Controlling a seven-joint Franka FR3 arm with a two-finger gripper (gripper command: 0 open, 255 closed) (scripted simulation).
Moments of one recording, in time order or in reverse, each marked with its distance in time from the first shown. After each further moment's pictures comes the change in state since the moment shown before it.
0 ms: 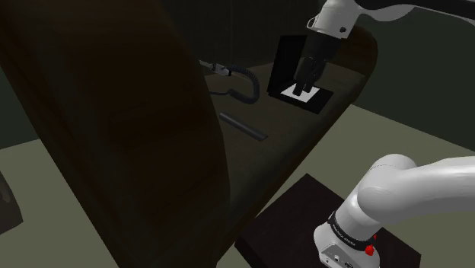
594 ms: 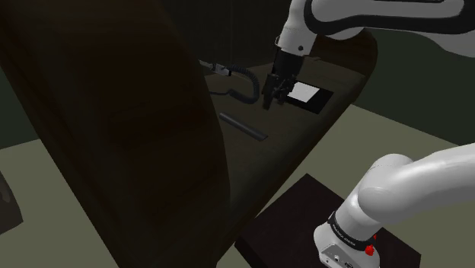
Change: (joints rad) arm 0.014 0.161 0.122 -0.030 0.044 0.170 0.132
